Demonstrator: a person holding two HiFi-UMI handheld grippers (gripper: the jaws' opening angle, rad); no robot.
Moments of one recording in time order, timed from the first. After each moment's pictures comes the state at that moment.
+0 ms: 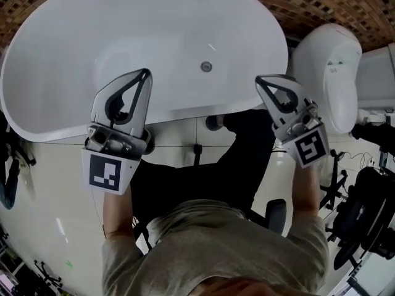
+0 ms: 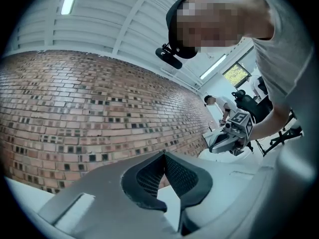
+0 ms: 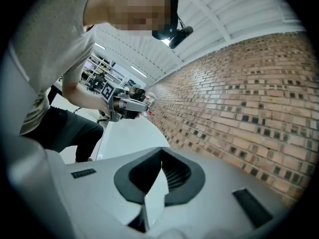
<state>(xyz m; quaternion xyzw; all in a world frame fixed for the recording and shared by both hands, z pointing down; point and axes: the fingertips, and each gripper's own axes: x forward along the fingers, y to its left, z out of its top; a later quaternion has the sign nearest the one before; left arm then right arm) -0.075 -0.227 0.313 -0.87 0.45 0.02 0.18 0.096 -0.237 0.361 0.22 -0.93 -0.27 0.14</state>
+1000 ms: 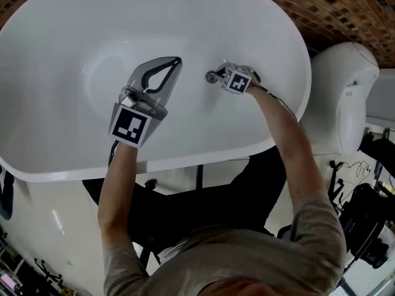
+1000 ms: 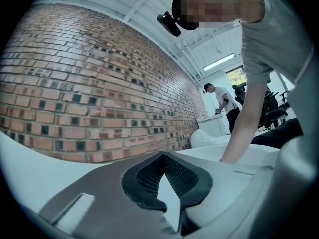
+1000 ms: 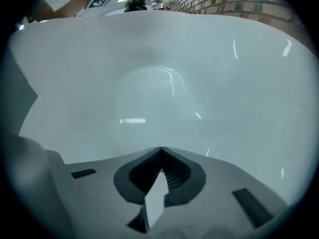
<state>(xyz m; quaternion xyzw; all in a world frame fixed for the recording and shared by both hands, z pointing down) -0.070 -0.409 0.507 -0.91 0.40 -0.03 0.06 0.073 -0.455 0.873 0.05 -0.82 0.00 0.56</state>
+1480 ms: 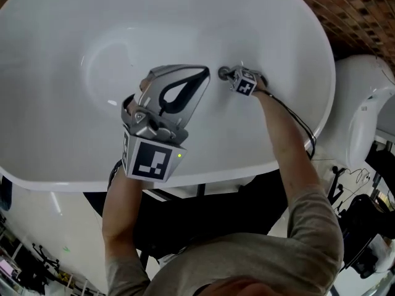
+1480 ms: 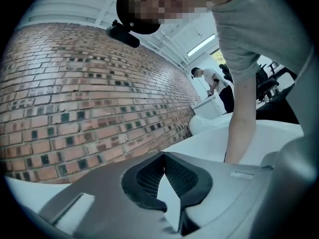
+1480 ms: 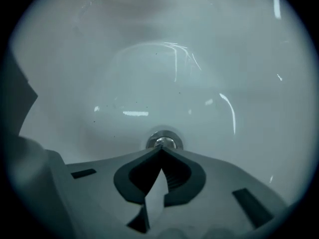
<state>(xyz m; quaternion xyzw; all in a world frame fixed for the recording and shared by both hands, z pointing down) -0.054 -0.405 0.501 -0.89 0.40 -0.11 0.16 0.091 -0.449 0.994 0.02 -0.80 -0.01 0.60</state>
